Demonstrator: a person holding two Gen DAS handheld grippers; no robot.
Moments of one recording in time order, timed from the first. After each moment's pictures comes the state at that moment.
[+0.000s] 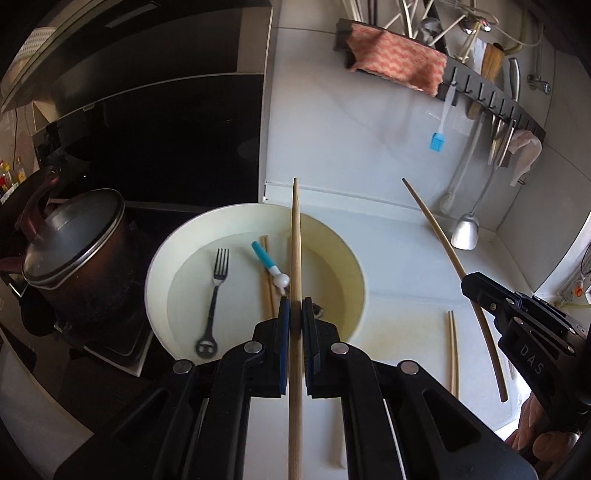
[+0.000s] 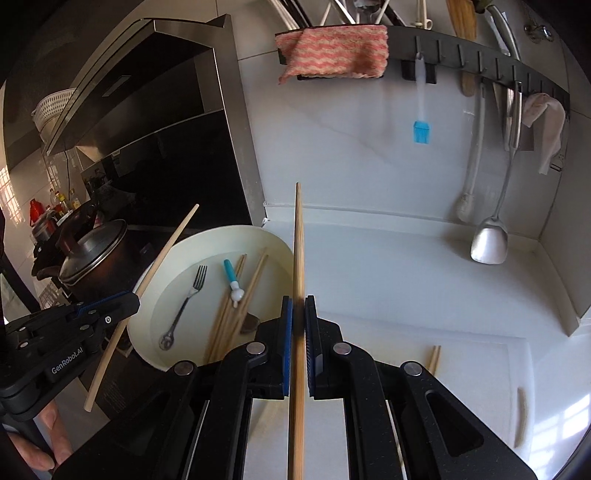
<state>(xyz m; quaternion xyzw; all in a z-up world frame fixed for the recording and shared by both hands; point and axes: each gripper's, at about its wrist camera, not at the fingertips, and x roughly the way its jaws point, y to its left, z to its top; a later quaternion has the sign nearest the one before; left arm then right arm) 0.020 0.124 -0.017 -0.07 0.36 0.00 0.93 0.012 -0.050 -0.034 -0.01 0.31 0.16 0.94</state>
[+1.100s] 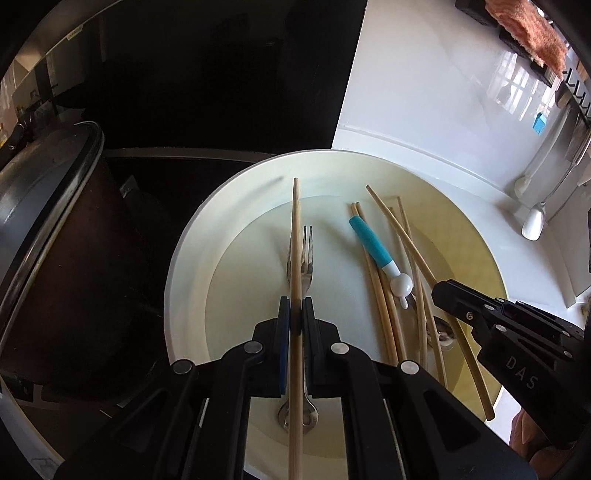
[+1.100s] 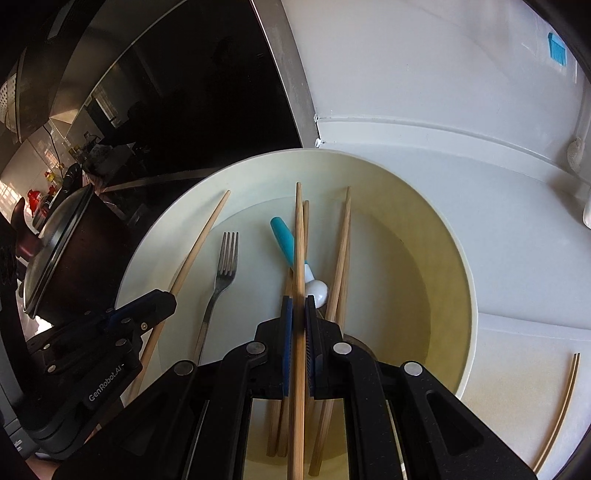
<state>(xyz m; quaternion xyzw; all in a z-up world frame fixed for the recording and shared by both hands) 0.134 0.225 -0.108 -0.08 0.46 0.01 0.88 0.141 0.077 -0.122 0.01 0.46 0.19 0.87</state>
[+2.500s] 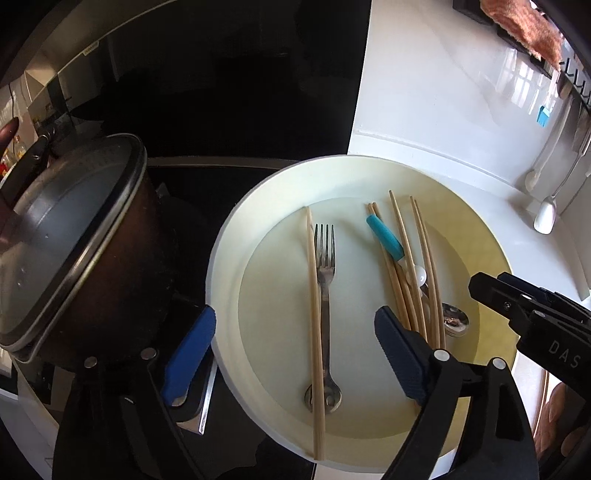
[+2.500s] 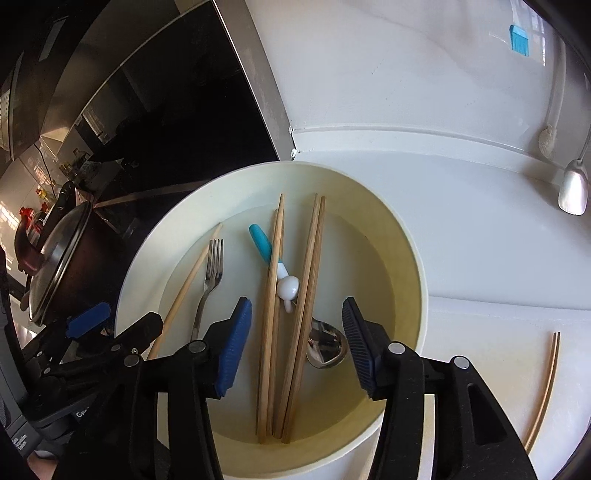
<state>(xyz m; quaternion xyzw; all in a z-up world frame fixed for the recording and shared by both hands) 0.116 0.230 -0.091 -0.05 0.45 0.04 0.89 0.124 0.054 -0.104 0.03 0.44 0.16 0.88</state>
